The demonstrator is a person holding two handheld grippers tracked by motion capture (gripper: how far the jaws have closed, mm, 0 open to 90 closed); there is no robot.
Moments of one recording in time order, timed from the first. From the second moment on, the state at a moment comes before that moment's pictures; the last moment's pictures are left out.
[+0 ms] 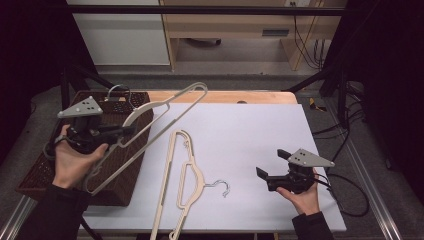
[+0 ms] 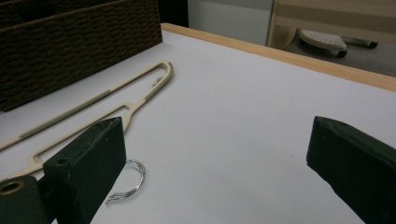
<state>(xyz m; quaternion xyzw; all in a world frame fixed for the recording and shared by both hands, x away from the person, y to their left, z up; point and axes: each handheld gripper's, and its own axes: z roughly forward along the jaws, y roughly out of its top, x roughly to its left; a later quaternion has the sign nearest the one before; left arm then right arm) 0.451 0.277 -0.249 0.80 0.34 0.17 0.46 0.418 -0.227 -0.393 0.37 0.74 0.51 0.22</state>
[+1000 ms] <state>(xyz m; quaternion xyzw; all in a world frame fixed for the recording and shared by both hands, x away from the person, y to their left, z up) 0.481 0.410 -0.278 0.78 0.41 0.22 0.43 0.421 -0.223 -0.397 0.37 0.75 0.50 0.22</state>
